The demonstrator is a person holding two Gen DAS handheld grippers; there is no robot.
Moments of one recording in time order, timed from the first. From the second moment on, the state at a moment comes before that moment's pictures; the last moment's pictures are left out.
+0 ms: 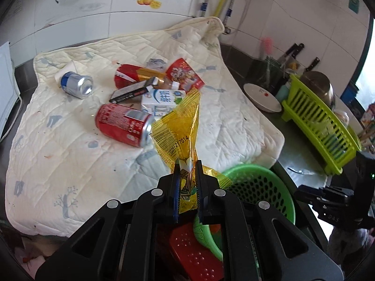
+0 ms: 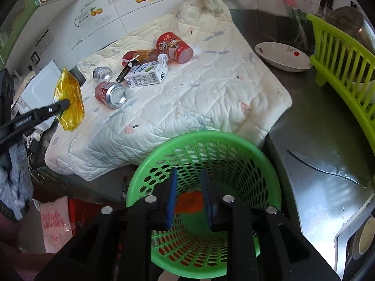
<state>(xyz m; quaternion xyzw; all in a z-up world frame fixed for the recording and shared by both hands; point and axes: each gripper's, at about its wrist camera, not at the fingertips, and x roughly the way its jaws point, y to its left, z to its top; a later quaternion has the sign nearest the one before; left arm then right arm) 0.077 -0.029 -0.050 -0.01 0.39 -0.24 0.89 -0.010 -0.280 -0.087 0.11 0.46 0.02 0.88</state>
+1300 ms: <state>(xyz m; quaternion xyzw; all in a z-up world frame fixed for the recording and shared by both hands) 0.040 -0.095 -0.093 0.03 0.46 -0.30 0.83 -0.023 -0.294 -0.061 0.13 0.41 0.01 0.90</state>
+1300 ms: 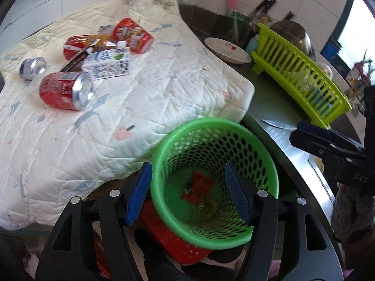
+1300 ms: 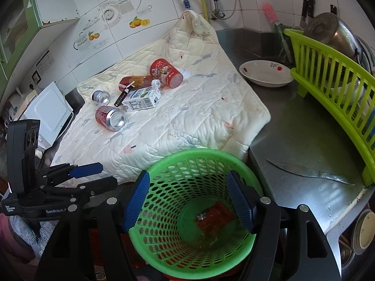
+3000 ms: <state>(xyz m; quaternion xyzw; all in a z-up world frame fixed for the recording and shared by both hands) 0.150 0.097 -0.102 -0.10 0.49 -0.10 0.86 0.299 -0.164 -0.103 -0.12 0.47 0.24 0.84</state>
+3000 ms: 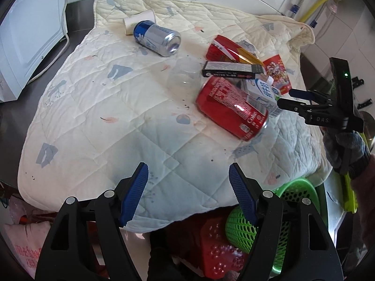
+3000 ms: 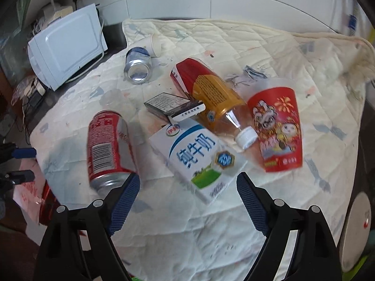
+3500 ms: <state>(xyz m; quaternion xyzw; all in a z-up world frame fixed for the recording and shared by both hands) 0.164 0.126 -0.116 -0.12 0.51 -0.05 0.85 0.364 -0.145 -0.139 -0.15 0.52 0.31 0.78</state>
